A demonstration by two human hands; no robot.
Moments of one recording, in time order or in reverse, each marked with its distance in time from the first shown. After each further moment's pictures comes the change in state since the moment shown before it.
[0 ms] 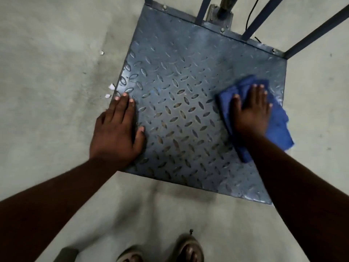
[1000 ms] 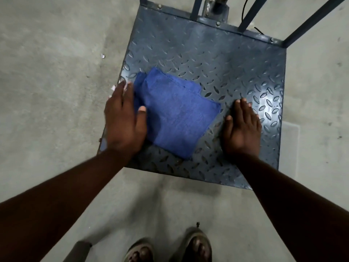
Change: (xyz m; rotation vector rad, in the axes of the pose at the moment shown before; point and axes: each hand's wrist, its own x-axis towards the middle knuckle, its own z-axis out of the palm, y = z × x) left_hand 0.025 0.033 -0.023 -0.334 0.154 -0.085; right_hand -0.081 0.006 -0.002 0.058 -0.029 -0.090
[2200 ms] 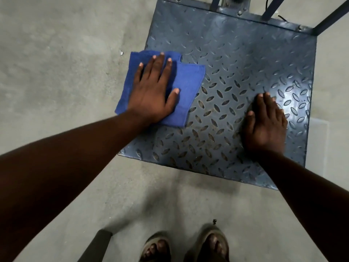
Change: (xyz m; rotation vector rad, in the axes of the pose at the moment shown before) left_hand 0.064 -0.018 0.015 0.376 -0.297 0.234; right_hand 0.001 0.000 -0.002 0.010 -0.022 -0.002
